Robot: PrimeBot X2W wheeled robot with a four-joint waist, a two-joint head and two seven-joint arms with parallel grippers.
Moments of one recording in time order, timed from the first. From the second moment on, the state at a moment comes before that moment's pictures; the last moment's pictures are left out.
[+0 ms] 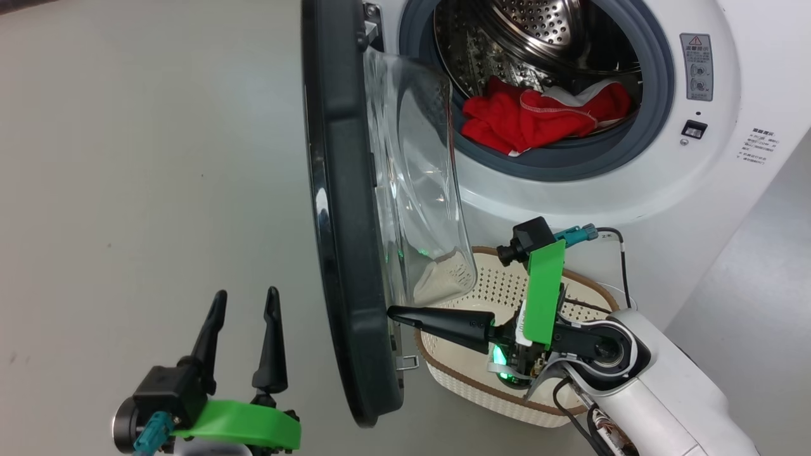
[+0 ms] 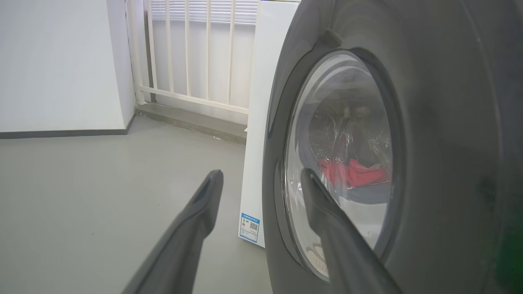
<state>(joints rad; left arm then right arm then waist) -0.16 0.04 -0.15 0.19 -0.31 0.09 -0.25 -0.53 -0.08 0.50 0.41 1.82 0.13 0.78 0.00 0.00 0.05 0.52</state>
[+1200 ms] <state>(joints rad) -0.08 0.05 -0.11 0.18 -0.31 0.10 -0.25 -0.43 -0.22 0.61 0.44 0.83 0.13 -0.15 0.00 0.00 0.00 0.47</state>
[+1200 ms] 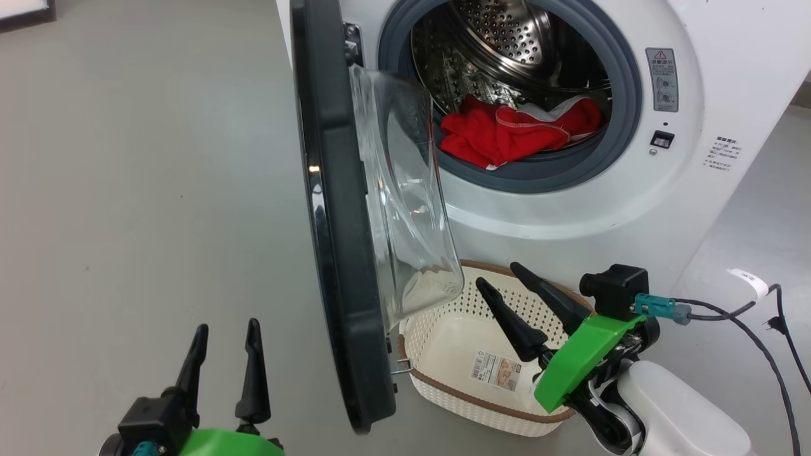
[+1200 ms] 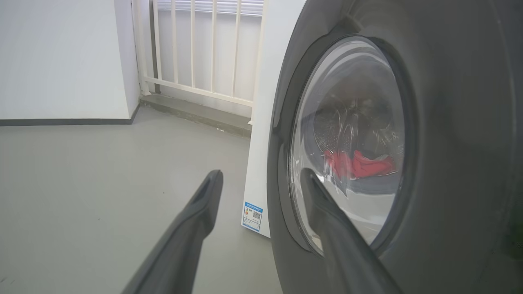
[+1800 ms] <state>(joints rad) -0.06 0.05 -0.11 0.16 -0.30 0.10 -0.25 -0.27 -0.09 0.31 0.39 0.41 0.13 -0.25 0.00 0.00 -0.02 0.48</state>
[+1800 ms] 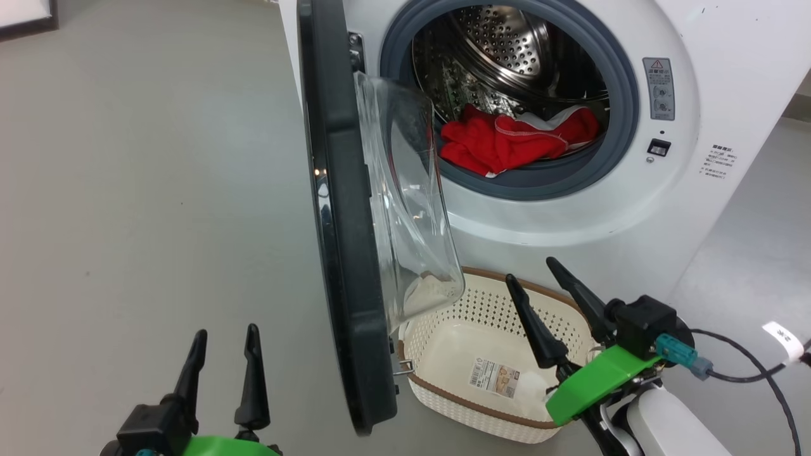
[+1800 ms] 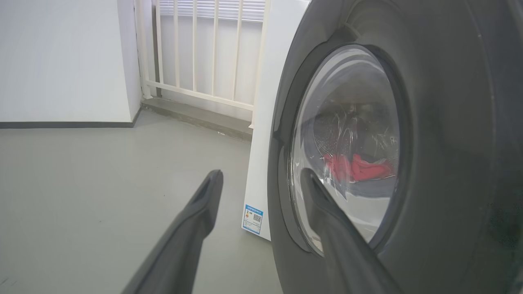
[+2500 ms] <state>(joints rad) -0.04 0.05 -0.11 0.17 -0.28 0.10 -0.25 -0.14 -0.06 0.24 0.29 0.32 0.13 -0.25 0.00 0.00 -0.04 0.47</state>
